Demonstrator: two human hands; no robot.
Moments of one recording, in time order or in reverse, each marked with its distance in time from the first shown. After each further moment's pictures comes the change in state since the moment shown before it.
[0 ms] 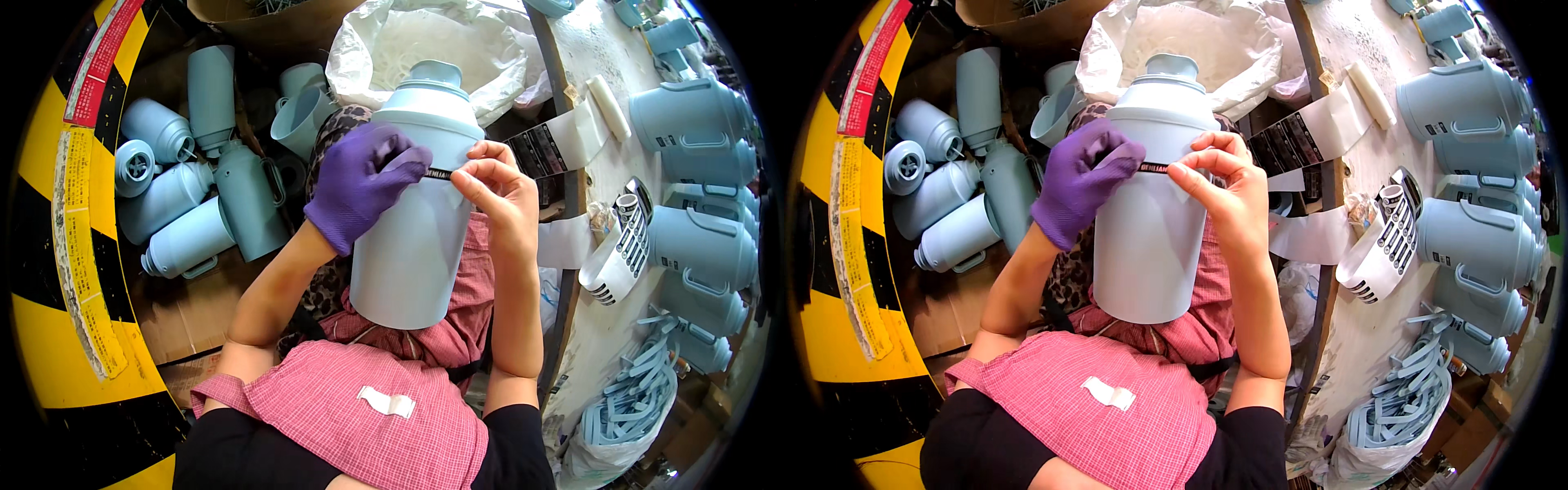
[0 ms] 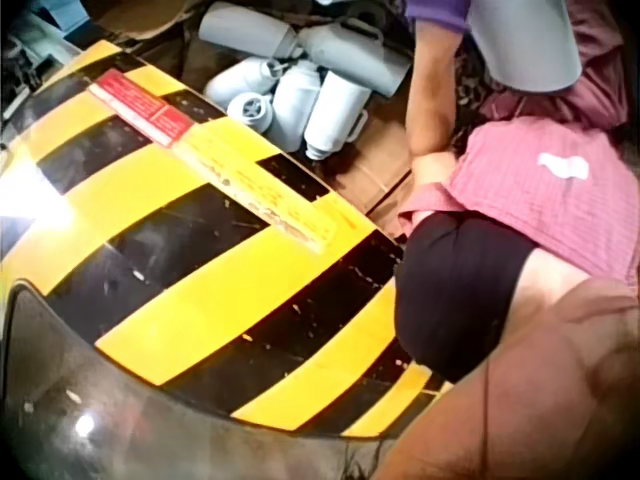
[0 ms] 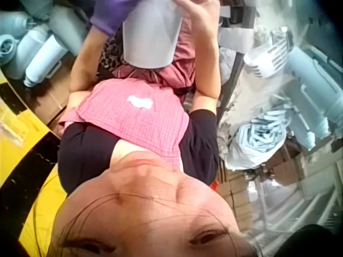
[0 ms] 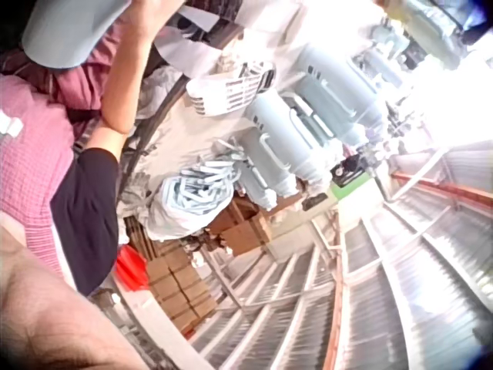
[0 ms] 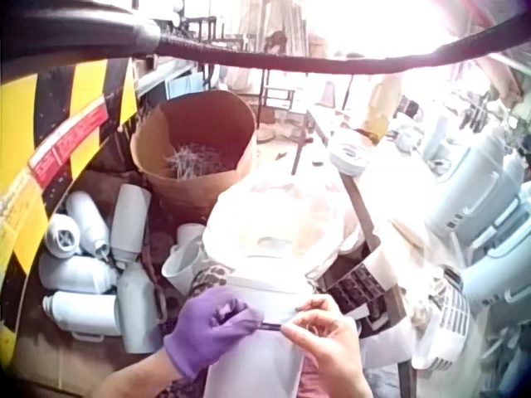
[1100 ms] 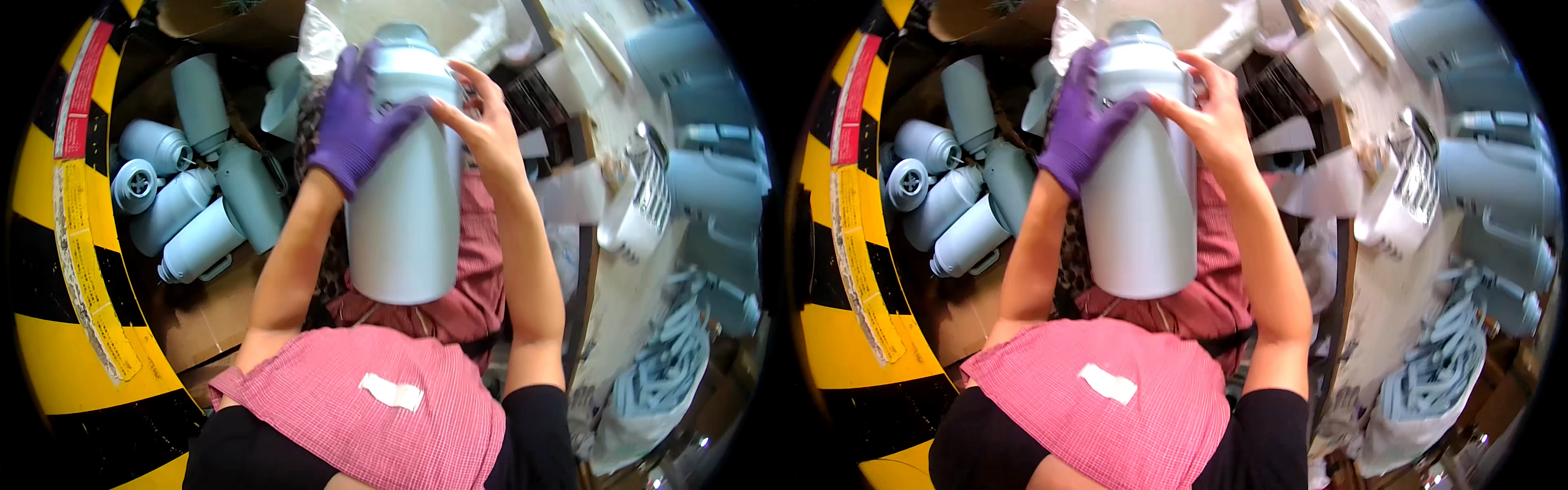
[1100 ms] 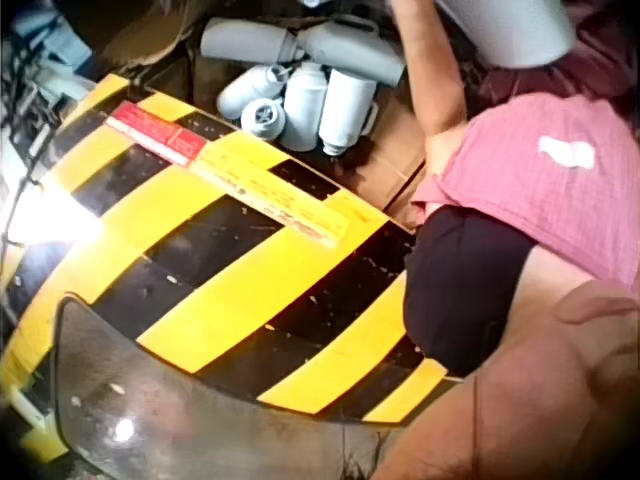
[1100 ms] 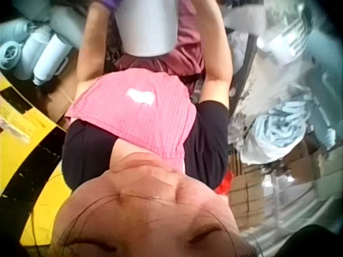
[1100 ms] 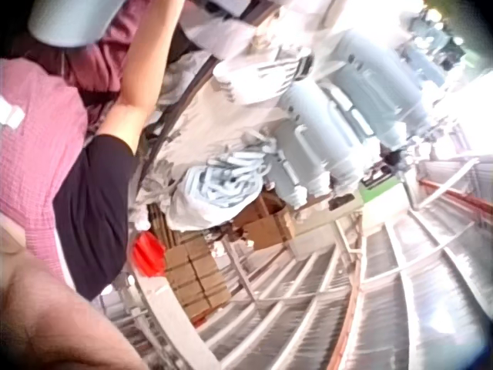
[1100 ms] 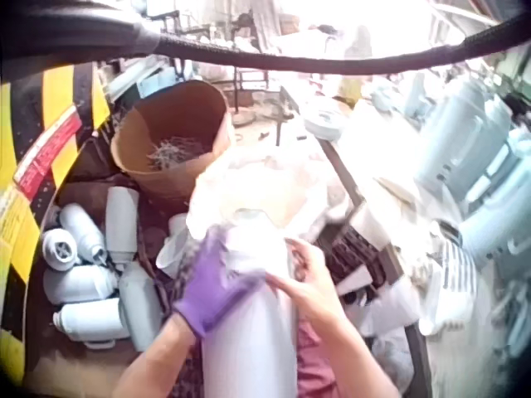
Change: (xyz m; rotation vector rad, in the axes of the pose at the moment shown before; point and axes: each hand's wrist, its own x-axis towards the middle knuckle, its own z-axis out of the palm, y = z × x) left_hand 0.029 -0.050 0.015 0.570 0.021 0.307; right_hand 0.030 0.030 -0.008 -0.115 0.054 -0.003
